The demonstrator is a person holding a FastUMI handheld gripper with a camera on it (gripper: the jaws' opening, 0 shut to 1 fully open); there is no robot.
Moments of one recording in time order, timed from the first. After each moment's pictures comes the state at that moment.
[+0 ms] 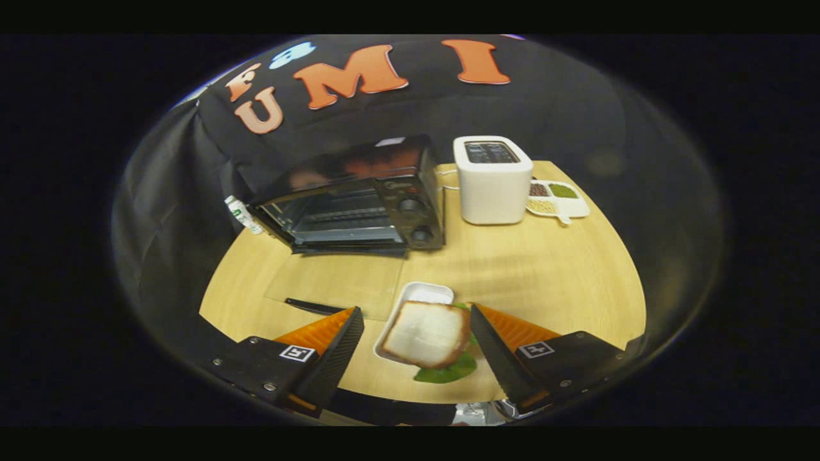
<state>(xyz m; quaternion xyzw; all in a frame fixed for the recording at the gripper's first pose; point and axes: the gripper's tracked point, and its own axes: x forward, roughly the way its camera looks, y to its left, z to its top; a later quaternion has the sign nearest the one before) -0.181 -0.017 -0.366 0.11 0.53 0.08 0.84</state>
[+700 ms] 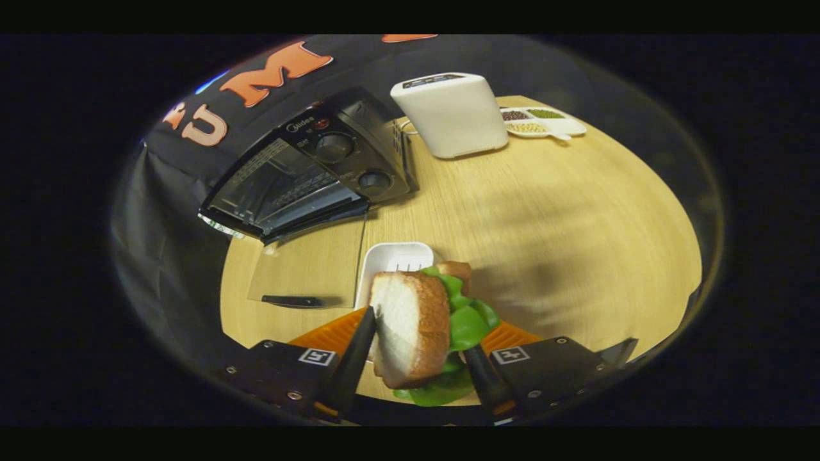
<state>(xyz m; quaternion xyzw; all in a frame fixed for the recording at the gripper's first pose) -0.209 0.016 -0.451 0.25 0.62 0.06 0.75</state>
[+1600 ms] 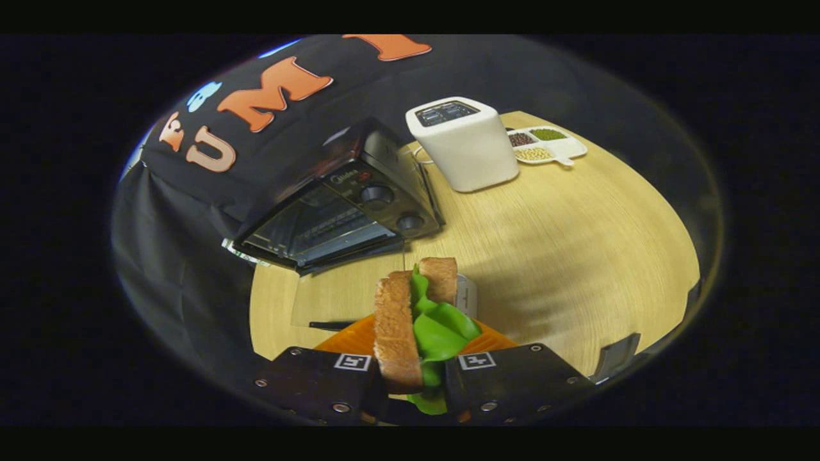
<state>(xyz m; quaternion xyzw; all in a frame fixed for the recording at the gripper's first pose) -0.156 0.019 -0.380 0.27 0.55 0.05 0.79</state>
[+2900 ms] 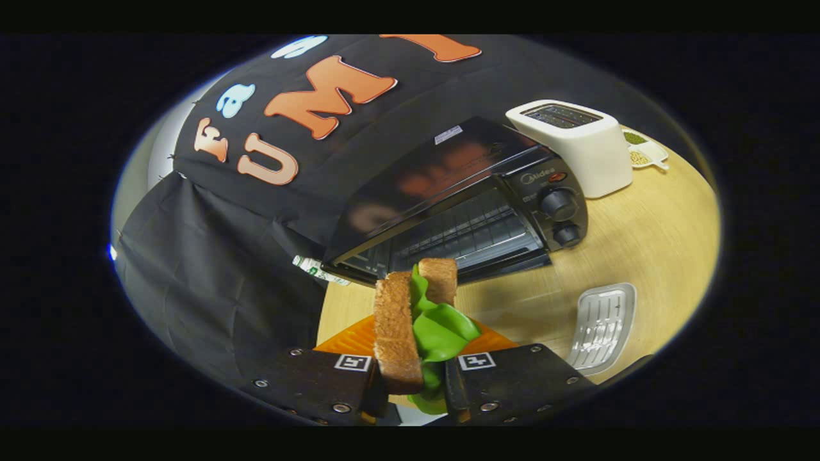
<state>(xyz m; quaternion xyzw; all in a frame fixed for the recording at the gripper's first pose) -0.093 0.168 -0.339 0.36 0.48 0.14 0.79</state>
